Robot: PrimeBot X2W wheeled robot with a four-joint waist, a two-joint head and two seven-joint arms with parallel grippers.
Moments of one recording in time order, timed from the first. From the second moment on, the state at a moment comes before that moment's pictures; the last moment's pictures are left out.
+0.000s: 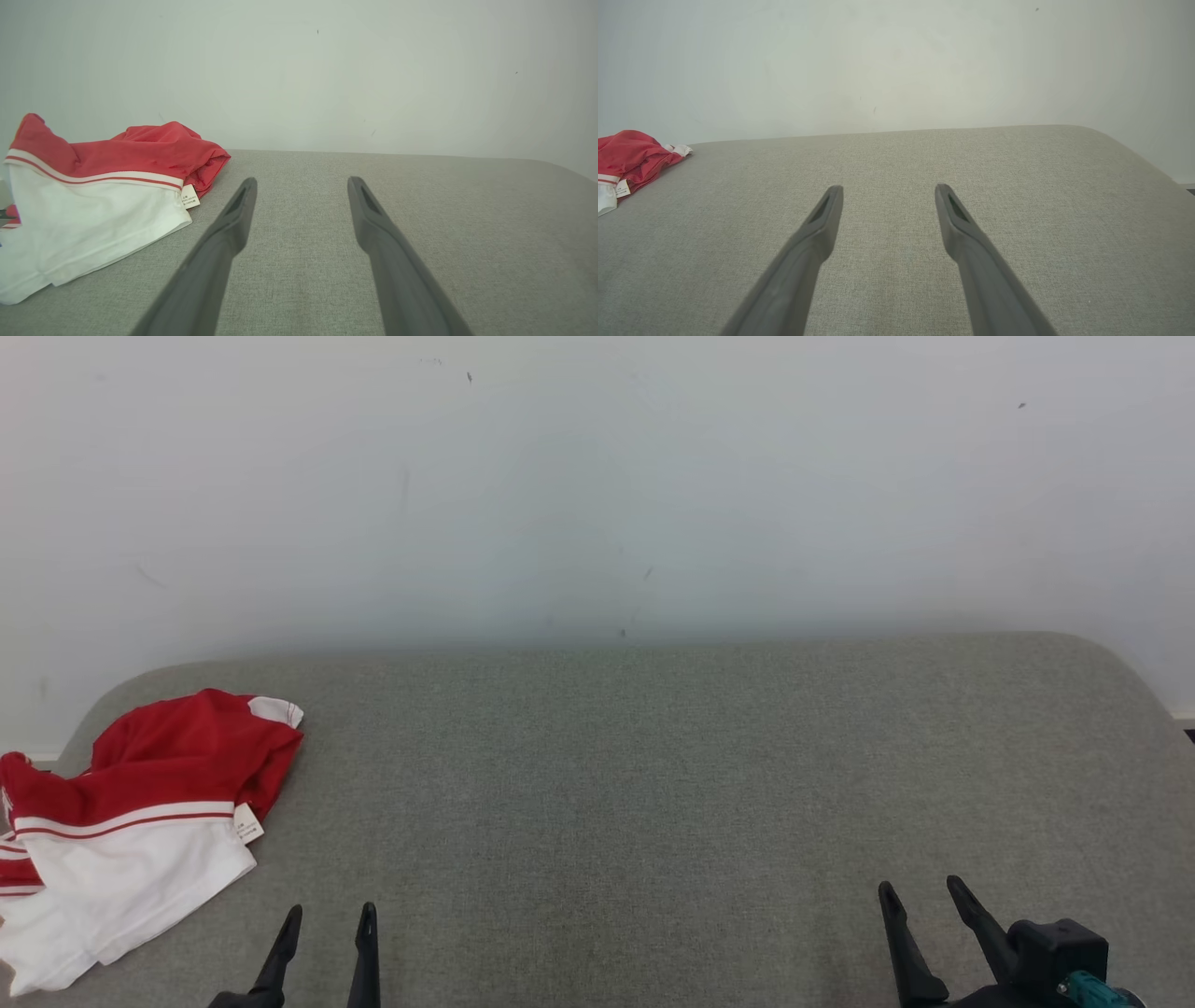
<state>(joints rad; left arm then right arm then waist) 0.01 0.07 -0.03 0.27 -0.17 -0.11 -0.25 0.05 -0.10 0.03 0.14 0.20 0.13 0.00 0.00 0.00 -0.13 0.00</state>
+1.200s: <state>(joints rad) 0.01 0.06 -0.02 0.32 -0.22 -0.12 -0.26 0.07 -0.10 0.03 0.13 0.18 0.13 0.03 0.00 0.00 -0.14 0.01</state>
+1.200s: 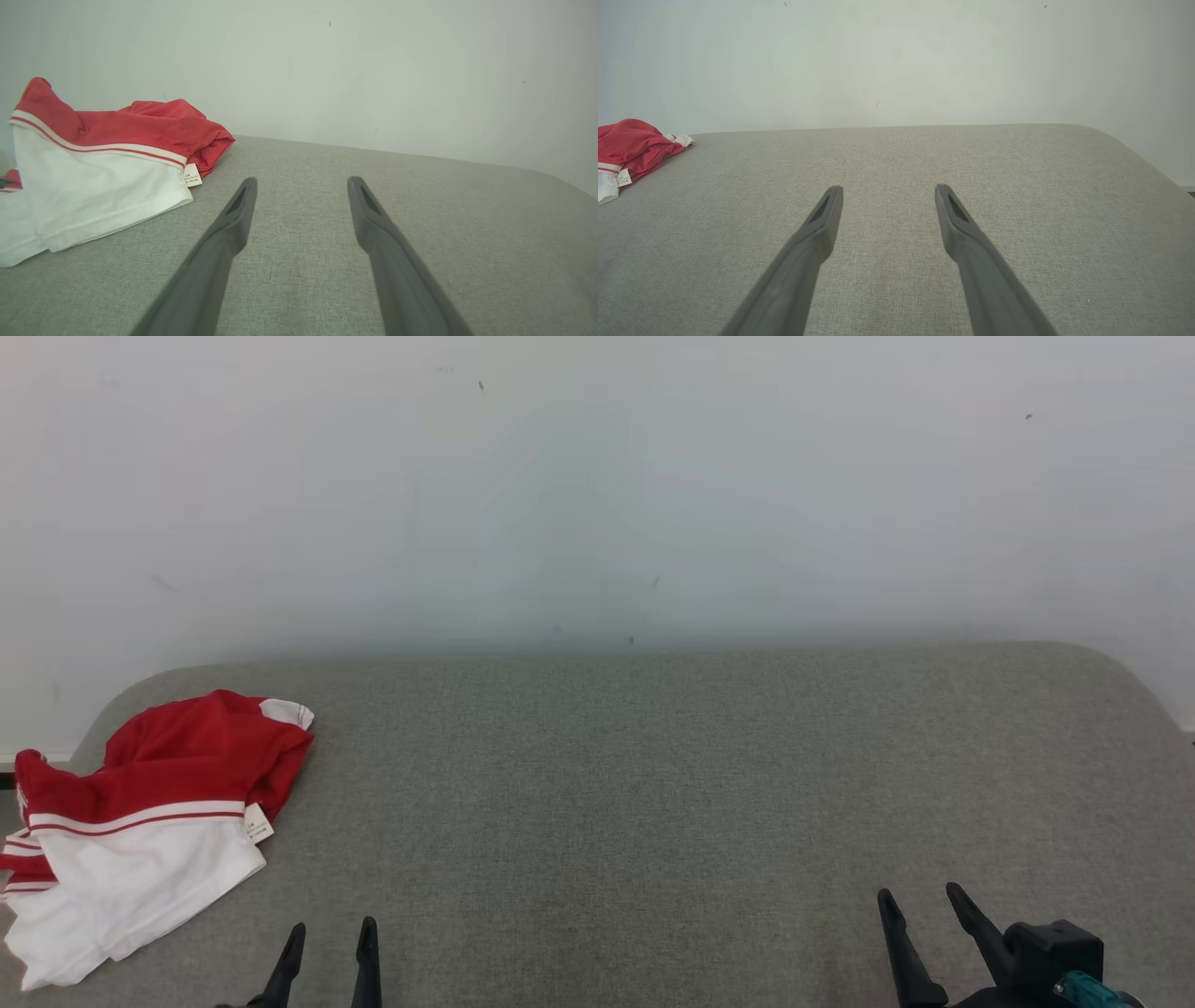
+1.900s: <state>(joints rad) 0.01 0.10 0.01 0.32 -0.19 -0.12 -0.26 0.08 -0.07 0.05 0.17 0.19 0.13 -0.02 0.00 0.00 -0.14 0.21</state>
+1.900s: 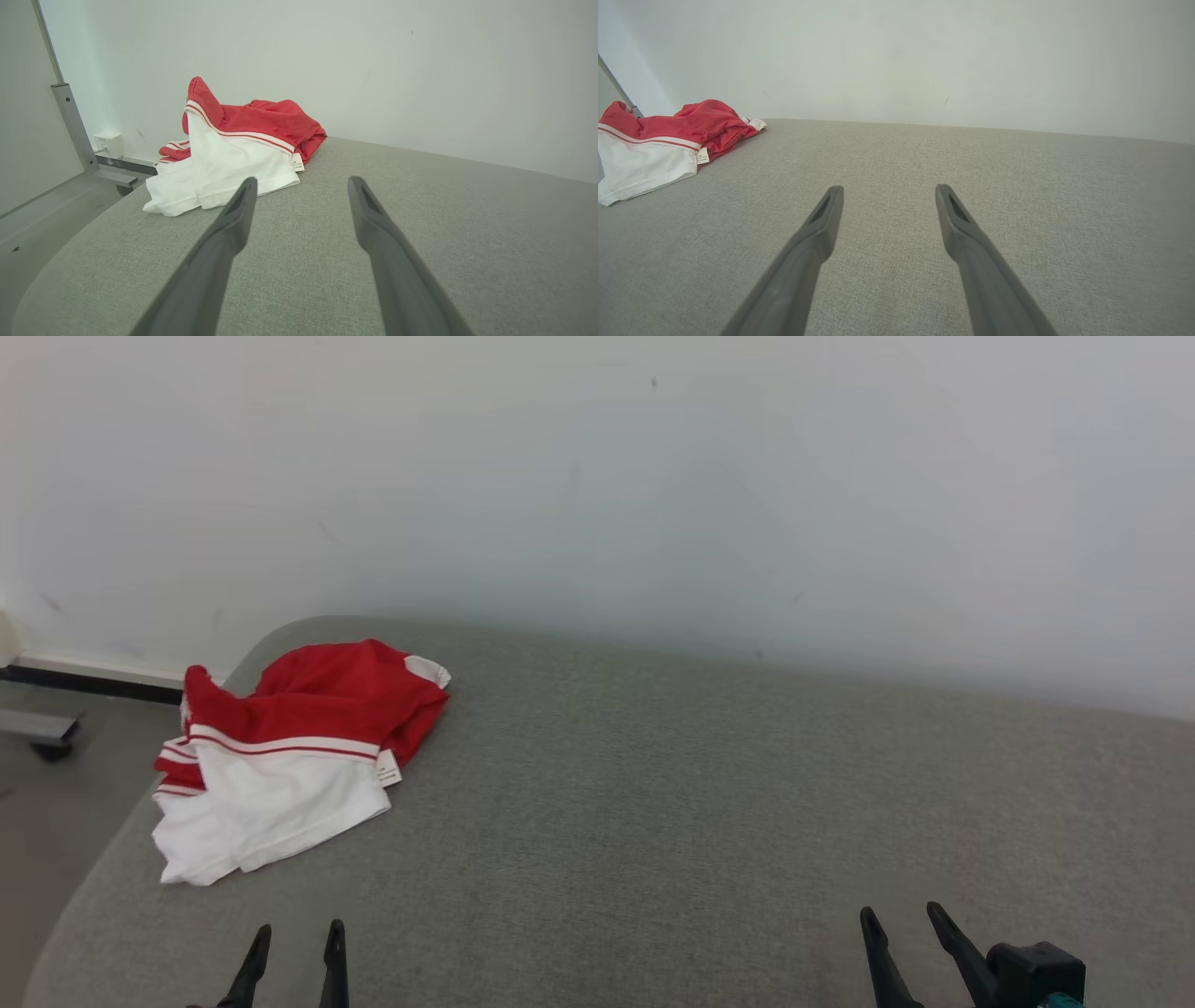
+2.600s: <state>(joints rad) 0.04 0.13 0.10 0.25 -0.24 -0.07 -0.26 -0.05 -0.07 0.17 0.25 0.19 0.13 -0.05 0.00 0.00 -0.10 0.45</state>
